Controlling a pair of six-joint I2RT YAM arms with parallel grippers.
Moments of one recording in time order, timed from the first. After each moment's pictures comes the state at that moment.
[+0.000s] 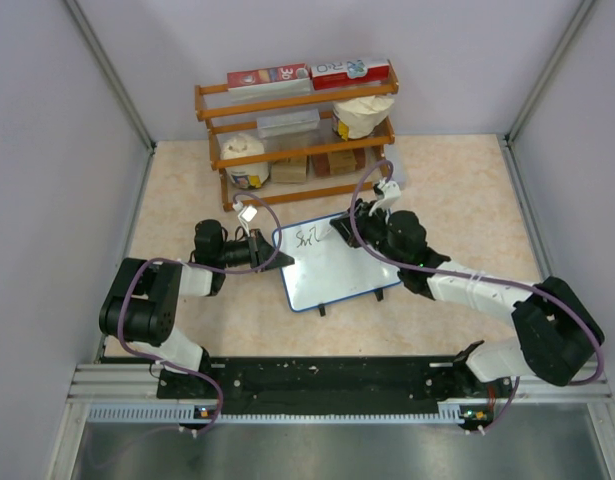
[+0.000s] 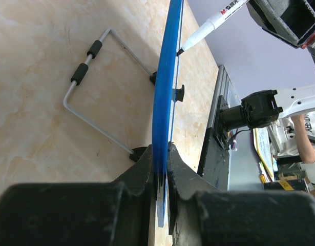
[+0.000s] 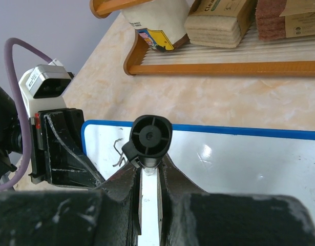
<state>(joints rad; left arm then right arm) -0.15 1.59 0.46 0.82 1.10 -0.65 0.69 1.36 0.68 0.56 -0.01 0.51</state>
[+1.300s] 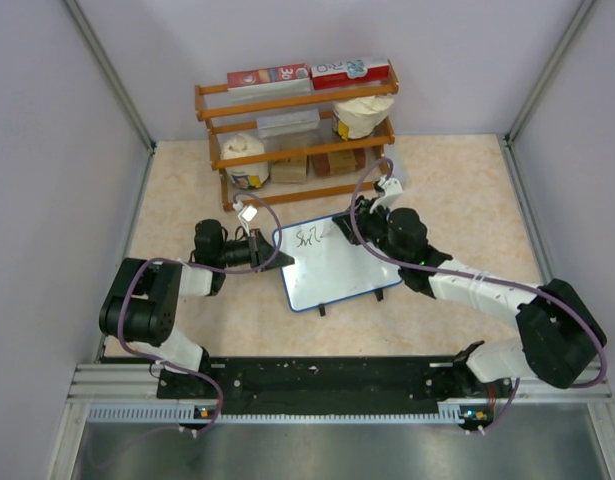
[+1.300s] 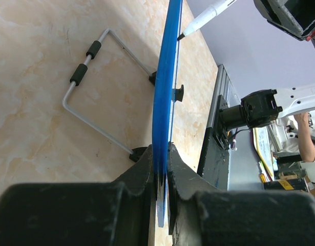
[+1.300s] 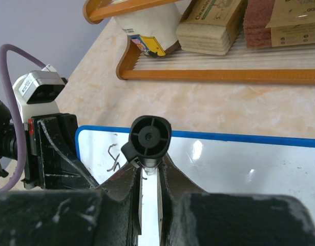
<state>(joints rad) -0.15 1.59 0.46 0.82 1.11 -0.65 0.69 1.33 0.70 0.51 0.02 0.47</state>
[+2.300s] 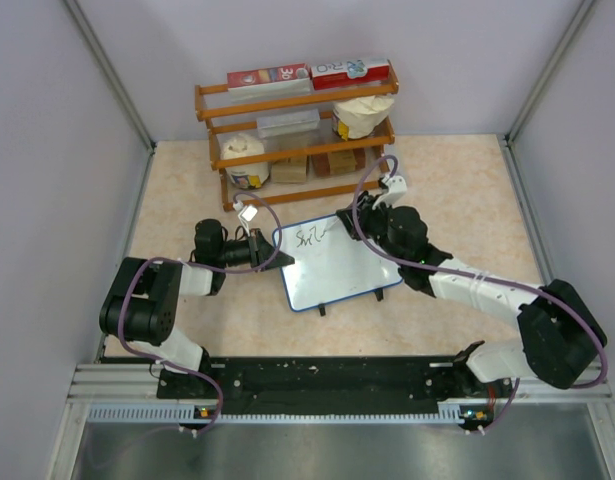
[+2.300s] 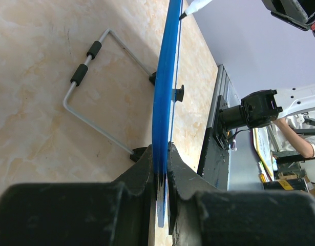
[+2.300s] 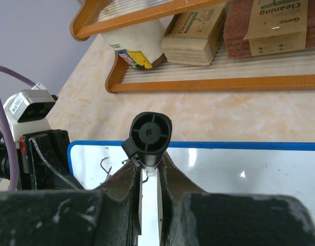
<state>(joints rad) -0.15 1.59 0.47 0.82 1.11 -0.65 0.69 1.34 0.71 0.50 0.10 0.48</state>
